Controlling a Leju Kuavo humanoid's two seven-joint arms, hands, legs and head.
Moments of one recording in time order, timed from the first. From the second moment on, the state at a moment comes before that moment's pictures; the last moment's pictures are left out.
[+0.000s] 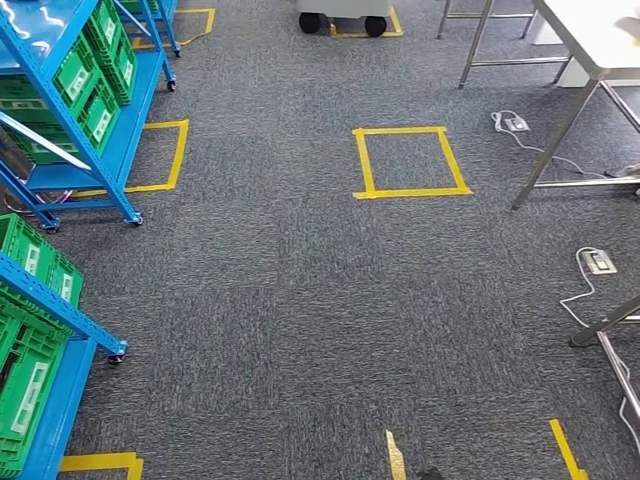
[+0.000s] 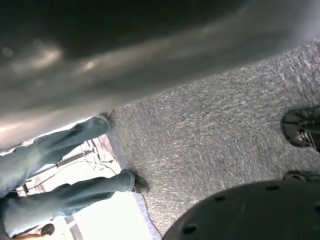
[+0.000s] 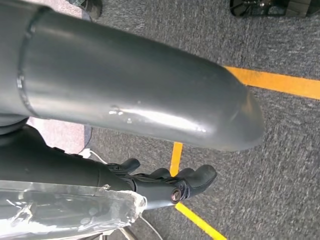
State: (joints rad) left arm -0.05 -0.07 1.28 -0.22 -1.38 -0.32 0.07; right arm -0.06 0.14 -0.64 -0.20 1.07 -0.28 0.12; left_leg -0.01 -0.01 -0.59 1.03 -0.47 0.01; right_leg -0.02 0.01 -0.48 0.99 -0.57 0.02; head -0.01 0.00
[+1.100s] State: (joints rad) left arm -0.05 -0.07 1.28 -0.22 -1.38 -0.32 0.07; right arm -0.06 0.14 -0.64 -0.20 1.13 -0.33 0.16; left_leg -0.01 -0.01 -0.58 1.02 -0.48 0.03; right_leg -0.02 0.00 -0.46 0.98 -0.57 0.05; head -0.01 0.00
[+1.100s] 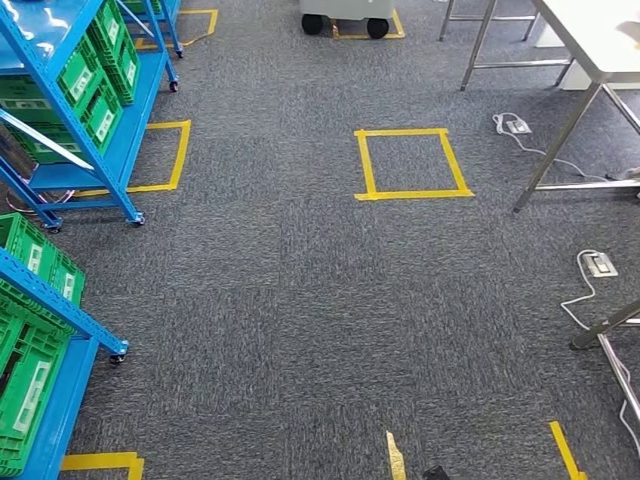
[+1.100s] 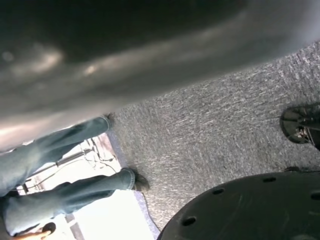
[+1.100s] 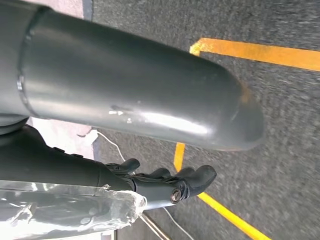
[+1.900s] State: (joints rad) left arm -0.05 -0.07 1.28 -0.22 -1.39 -0.32 0.07; right arm -0.05 0.13 -0.63 -0.20 1.17 -0.35 0.18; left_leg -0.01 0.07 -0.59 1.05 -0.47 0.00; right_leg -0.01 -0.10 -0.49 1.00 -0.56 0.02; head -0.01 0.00
